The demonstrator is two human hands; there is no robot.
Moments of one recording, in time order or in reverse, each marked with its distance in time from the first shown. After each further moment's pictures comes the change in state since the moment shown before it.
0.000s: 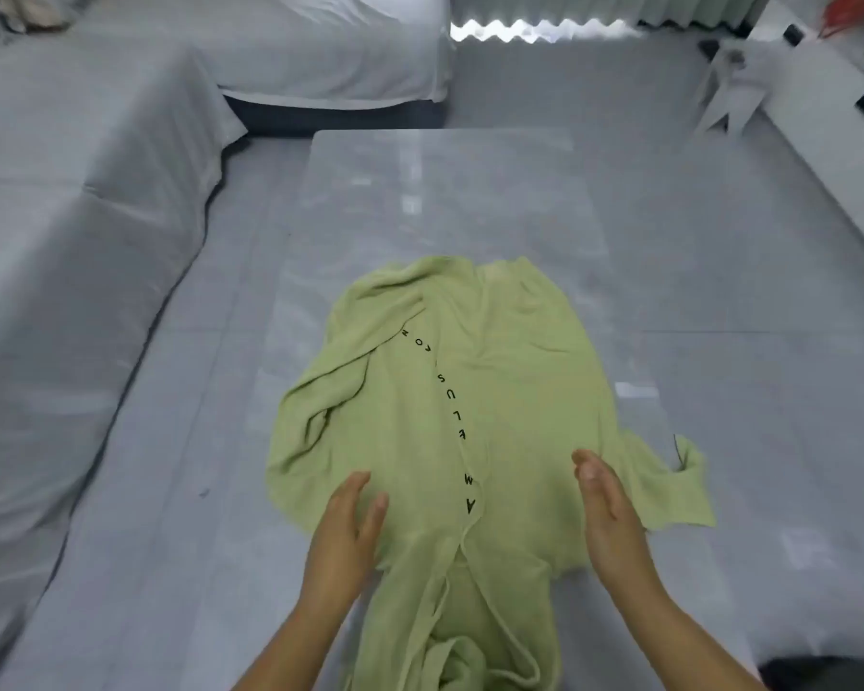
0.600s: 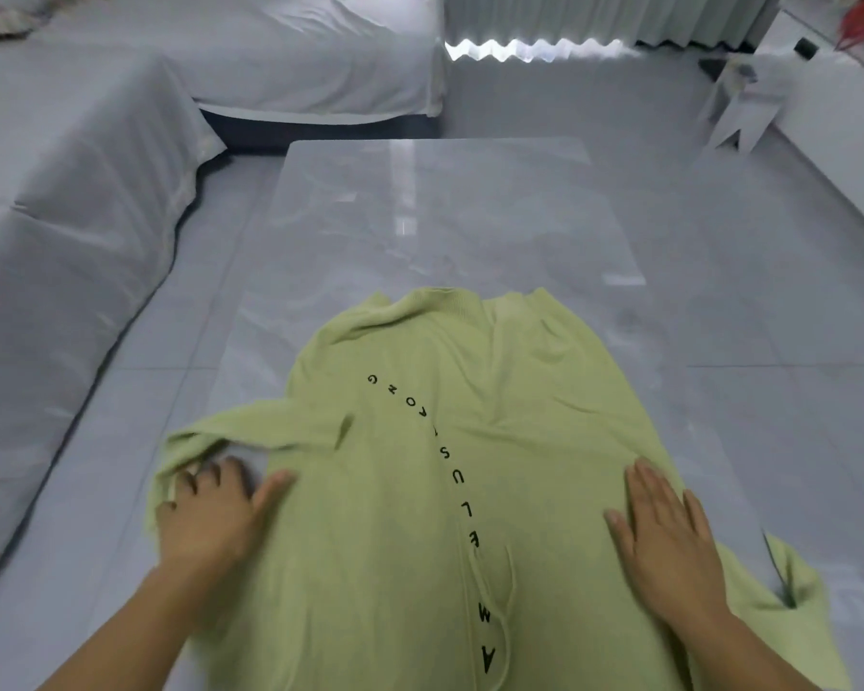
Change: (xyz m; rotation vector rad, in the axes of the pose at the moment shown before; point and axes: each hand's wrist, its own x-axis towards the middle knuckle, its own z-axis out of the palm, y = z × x) left_hand 0.213 -0.053 -0.047 0.770 0.147 -0.112; right_hand 0.177 0.085 -0.005 -1.184 0.075 -0.192
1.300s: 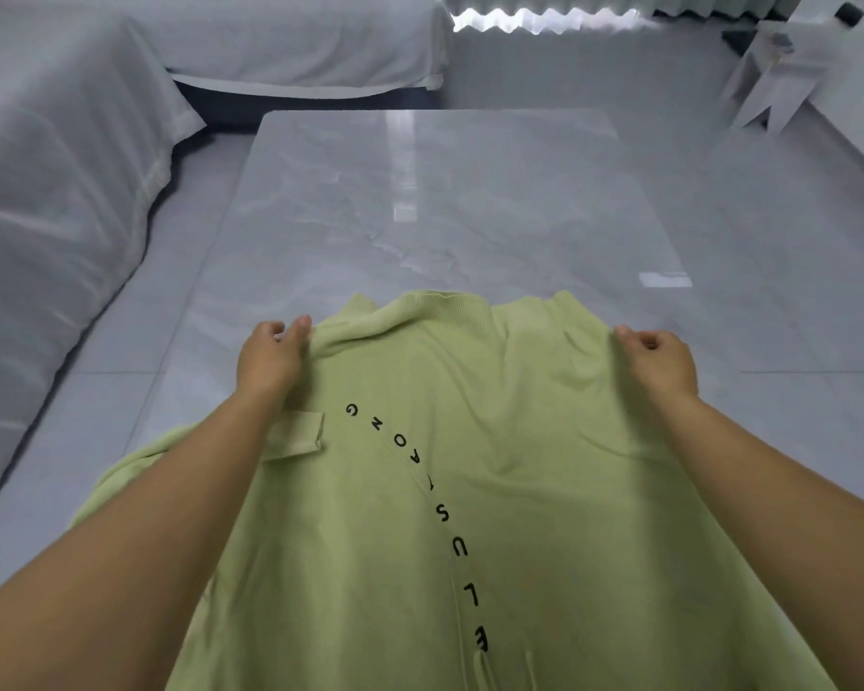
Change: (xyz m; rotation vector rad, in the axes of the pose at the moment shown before) left_hand 0.164 0.133 -0.031 -0.798 0.099 -0.073; right_hand 0.239 -0.040 -0.038 0.782 0.143 0.378
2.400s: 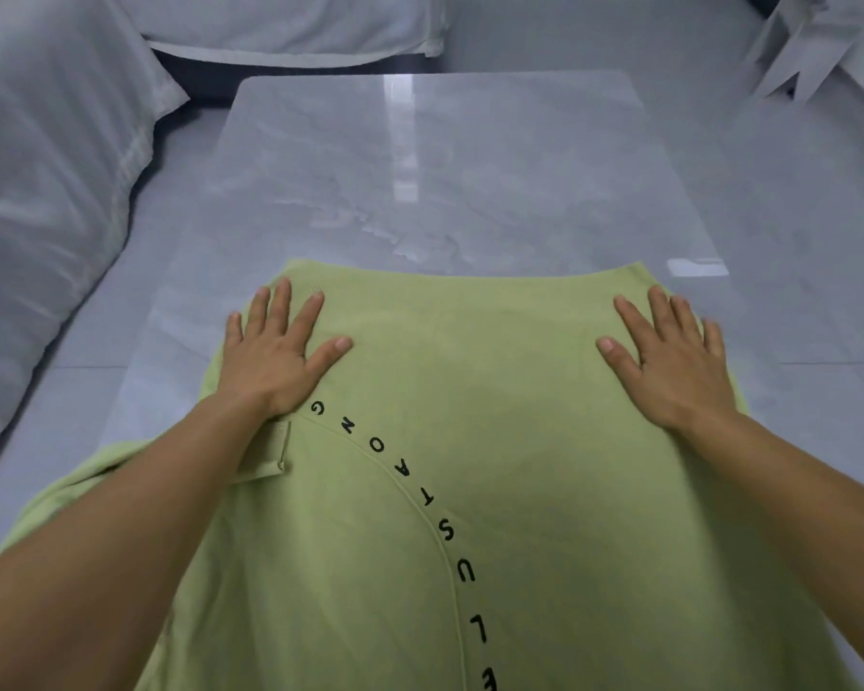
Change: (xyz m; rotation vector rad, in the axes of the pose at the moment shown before) left_hand 0.031 -0.016 0.022 0.835 -0.128 0.450; right_hand 0.015 0.015 0.009 -0.799 -0.121 -0.482
